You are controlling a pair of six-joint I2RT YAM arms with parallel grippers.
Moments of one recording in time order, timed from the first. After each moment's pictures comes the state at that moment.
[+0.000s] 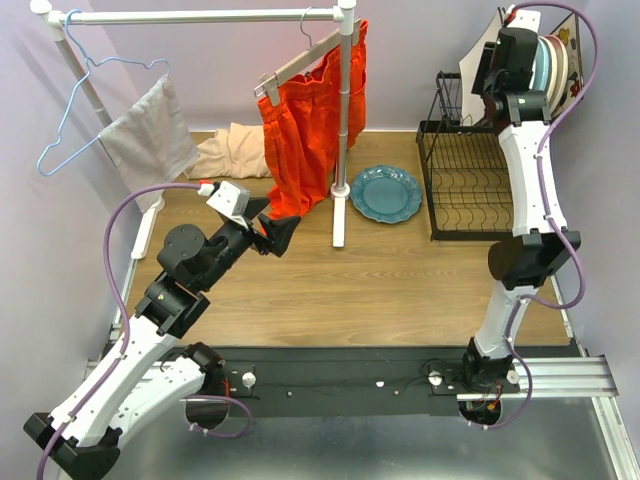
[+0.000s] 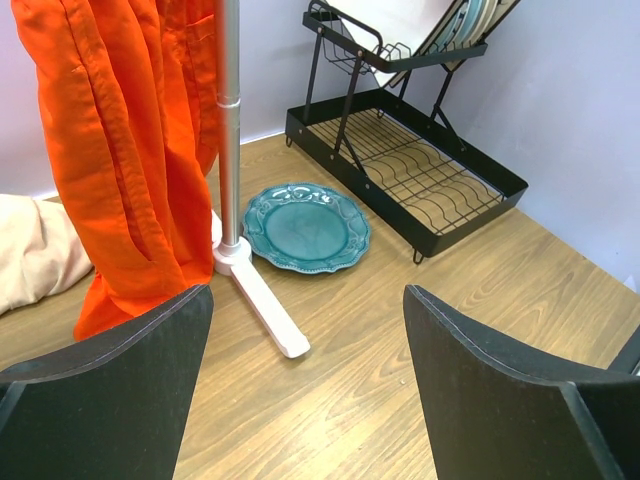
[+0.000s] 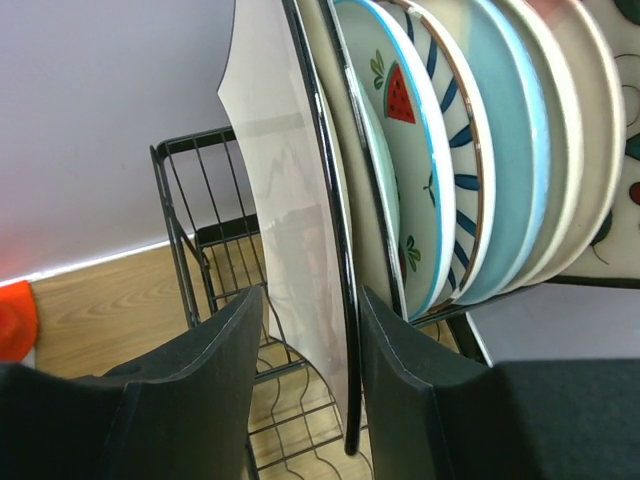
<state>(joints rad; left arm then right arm) -0.60 0.69 0.83 -0.05 0.07 -0.18 0.07 1.97 2.36 -0.67 0.41 0.03</state>
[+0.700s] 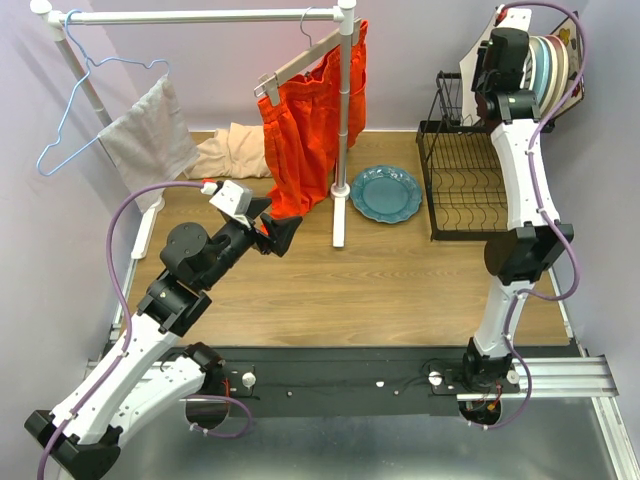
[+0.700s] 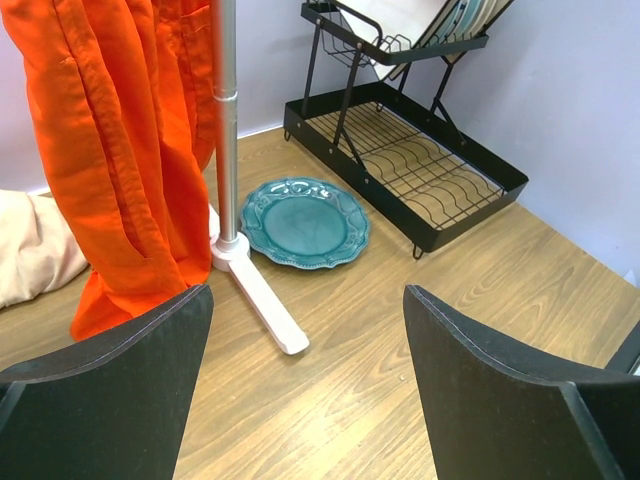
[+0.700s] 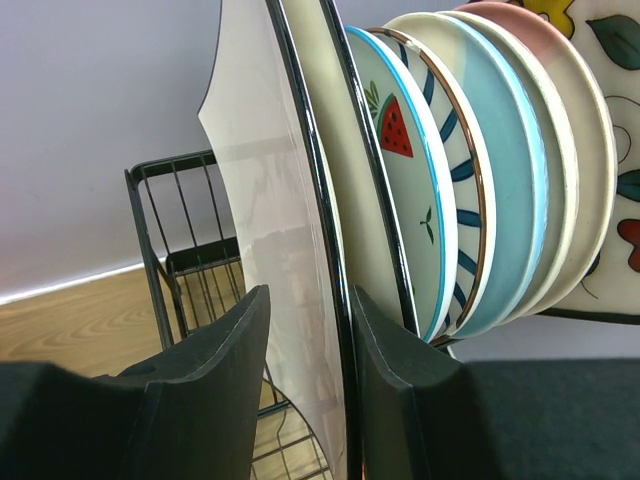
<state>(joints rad) -0.60 0.71 0.83 -0.05 0.08 -0.18 0.08 2.03 2.36 -0.58 0.47 -0.05</state>
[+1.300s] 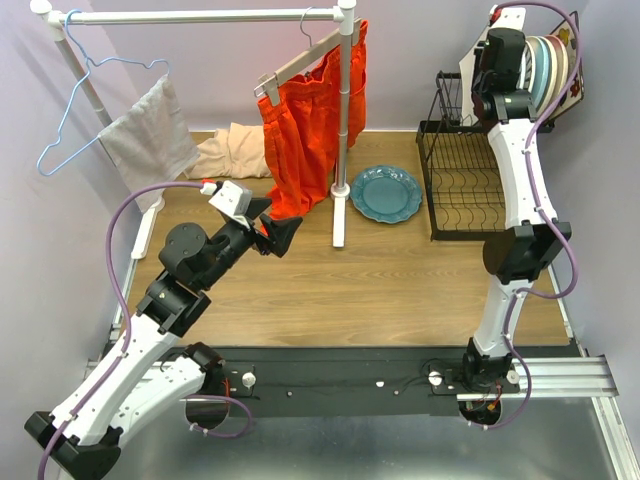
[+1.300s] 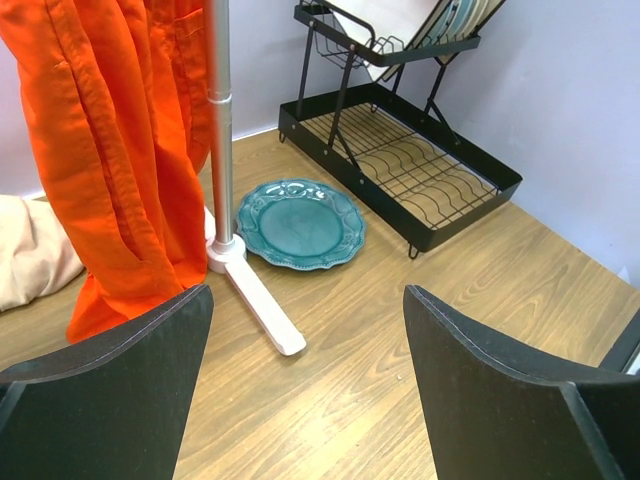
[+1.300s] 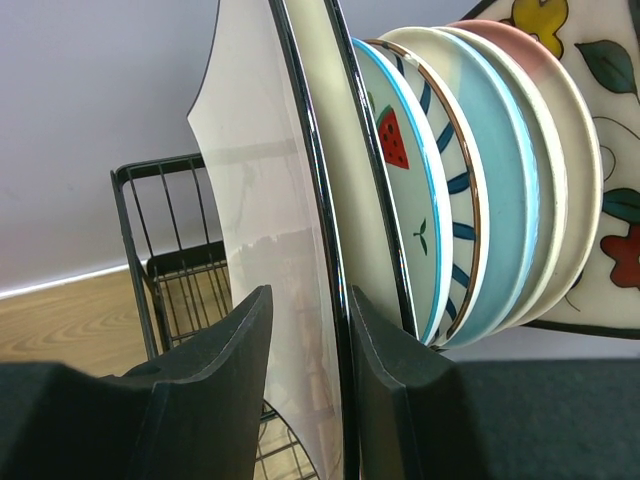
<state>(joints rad) -0.60 0.70 0.83 -0.05 0.10 -0.18 0.09 2.04 2.36 -0.55 0.49 -0.12</state>
